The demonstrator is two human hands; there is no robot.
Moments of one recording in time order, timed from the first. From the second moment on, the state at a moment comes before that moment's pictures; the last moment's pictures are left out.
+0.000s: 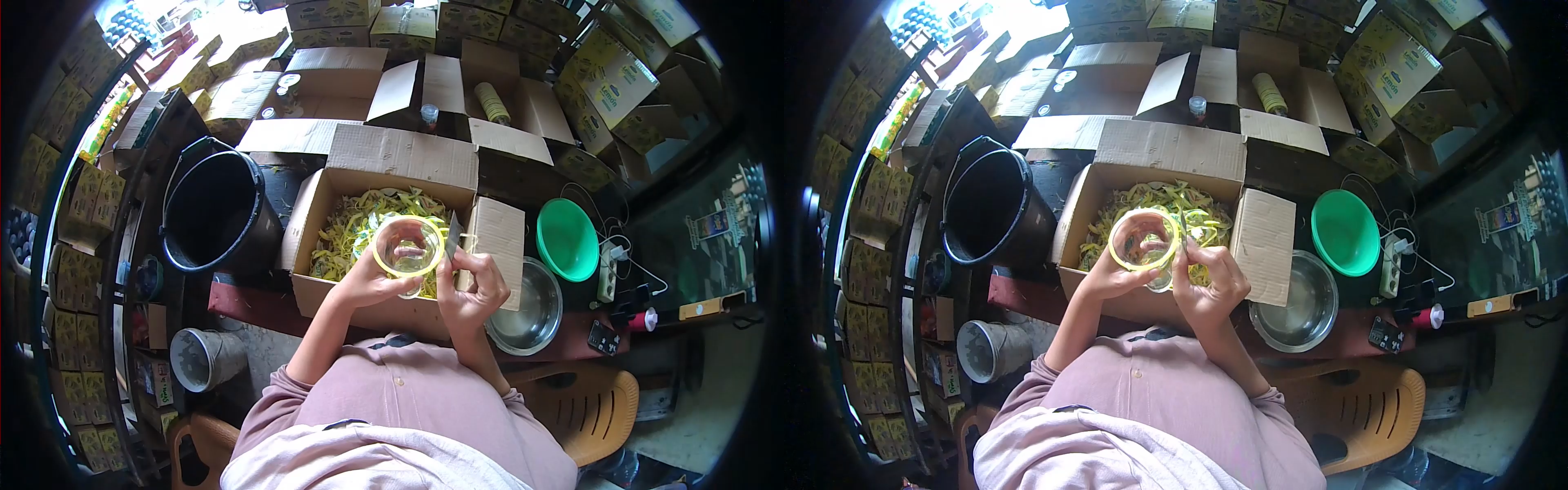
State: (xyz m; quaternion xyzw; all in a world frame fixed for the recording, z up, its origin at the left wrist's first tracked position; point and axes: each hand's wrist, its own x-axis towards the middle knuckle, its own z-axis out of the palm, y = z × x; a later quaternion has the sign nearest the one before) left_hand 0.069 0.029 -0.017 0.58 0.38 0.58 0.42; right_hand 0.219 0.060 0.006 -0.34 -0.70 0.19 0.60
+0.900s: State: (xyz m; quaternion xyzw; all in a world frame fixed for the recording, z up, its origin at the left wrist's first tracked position) left_hand 0.067 0.029 -0.019 0.49 0.34 0.63 0.50; right_hand 0.220 0.061 0.003 -0.36 -0.69 0.19 0.59
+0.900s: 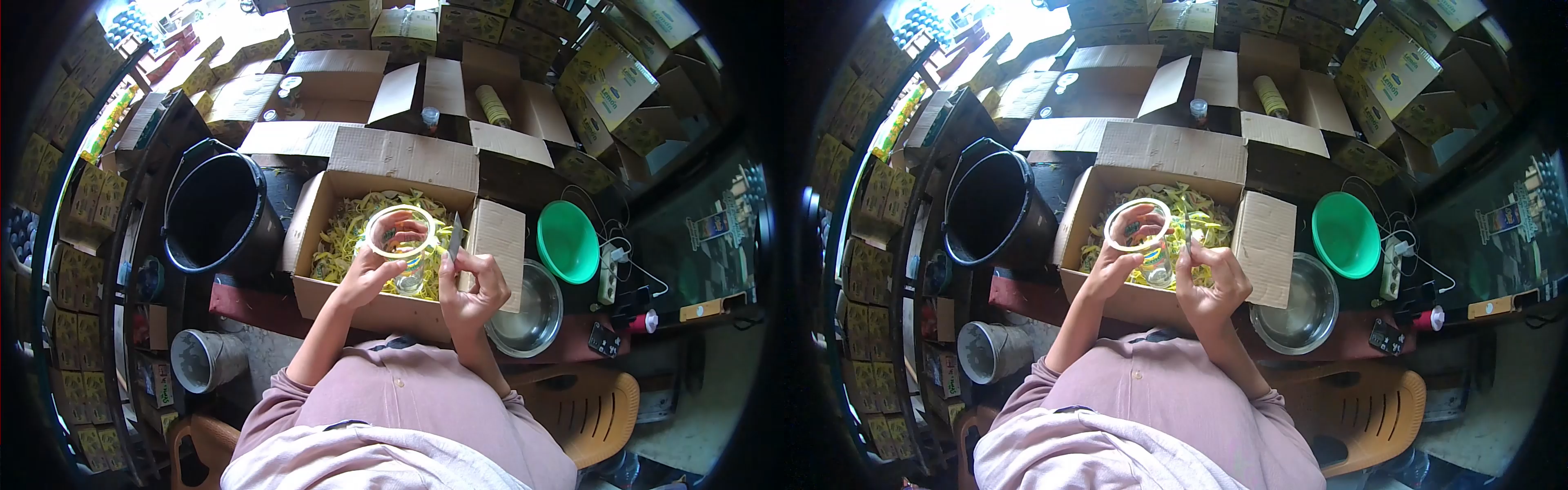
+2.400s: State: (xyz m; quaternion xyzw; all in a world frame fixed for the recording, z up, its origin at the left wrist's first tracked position) left_hand 0.044 0.004 -0.012 0.59 0.45 0.56 0.37; right_hand 0.186 0.053 0.019 -0.35 -0.72 0.21 0.56
